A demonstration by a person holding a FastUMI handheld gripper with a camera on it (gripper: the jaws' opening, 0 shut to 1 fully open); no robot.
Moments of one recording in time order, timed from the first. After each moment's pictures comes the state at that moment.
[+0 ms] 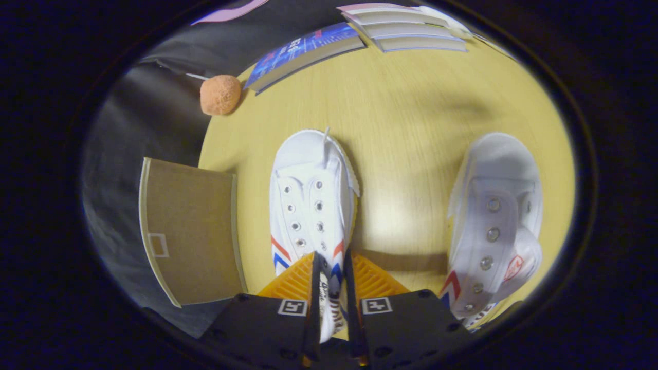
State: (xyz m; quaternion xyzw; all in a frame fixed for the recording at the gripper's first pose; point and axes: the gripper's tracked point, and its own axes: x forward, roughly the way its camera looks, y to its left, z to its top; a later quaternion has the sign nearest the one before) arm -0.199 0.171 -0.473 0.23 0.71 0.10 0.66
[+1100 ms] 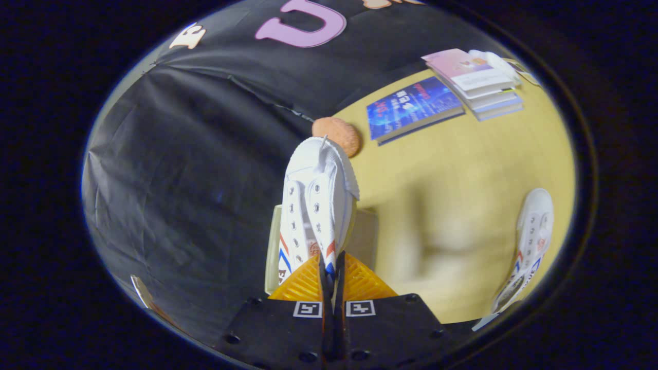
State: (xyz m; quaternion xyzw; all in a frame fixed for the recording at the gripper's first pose) arm -0.119 0.297 -0.251 0.37 0.57 0.23 0.70
